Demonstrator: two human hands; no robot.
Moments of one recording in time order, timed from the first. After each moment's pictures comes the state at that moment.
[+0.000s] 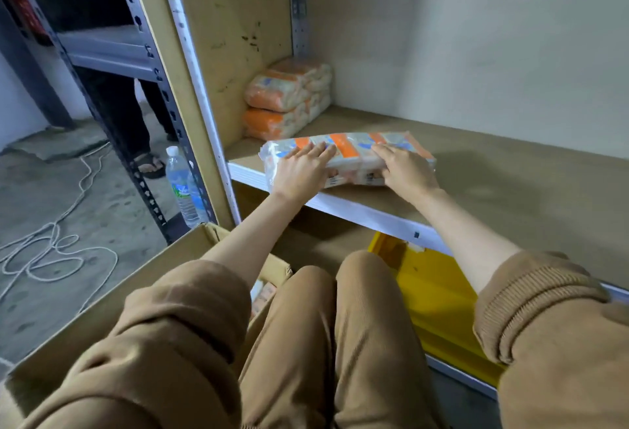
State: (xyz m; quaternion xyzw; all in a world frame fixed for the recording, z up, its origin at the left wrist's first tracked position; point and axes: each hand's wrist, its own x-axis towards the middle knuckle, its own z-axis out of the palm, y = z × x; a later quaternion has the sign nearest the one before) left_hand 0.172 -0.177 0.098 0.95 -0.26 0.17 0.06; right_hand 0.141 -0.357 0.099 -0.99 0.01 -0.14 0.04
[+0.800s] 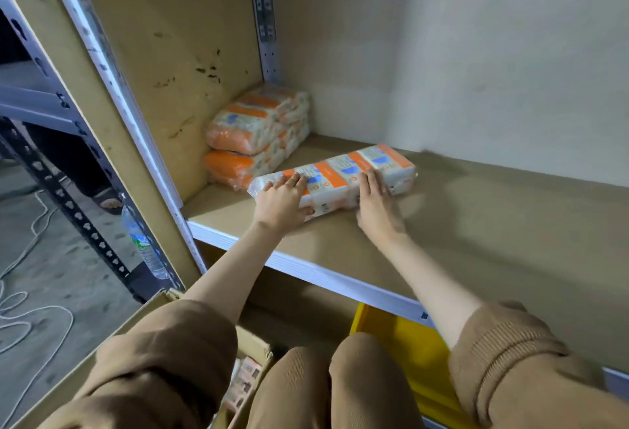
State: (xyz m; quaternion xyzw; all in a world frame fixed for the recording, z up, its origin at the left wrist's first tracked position) left_hand 0.294 -0.210 0.081 0.97 -0.24 0.08 0.02; right_hand 0.245 -0.371 0.058 -0.98 0.09 -0.16 0.04
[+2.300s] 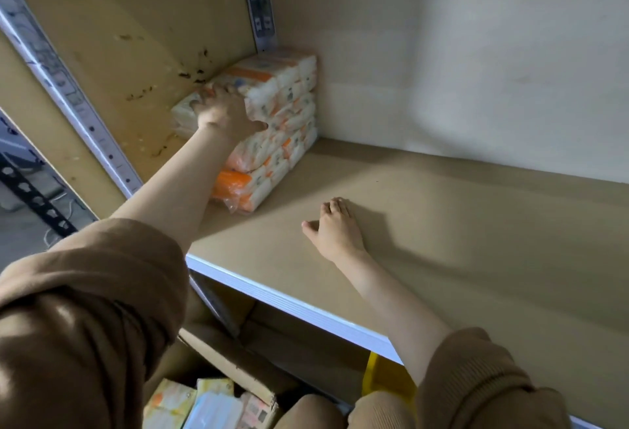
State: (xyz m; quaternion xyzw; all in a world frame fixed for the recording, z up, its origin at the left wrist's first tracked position) left_hand 0.417 -0.195 0.193 0.99 -0.01 0.11 0.03; right_hand 0.322 -0.319 0.031 -0.98 0.08 -0.01 0.19
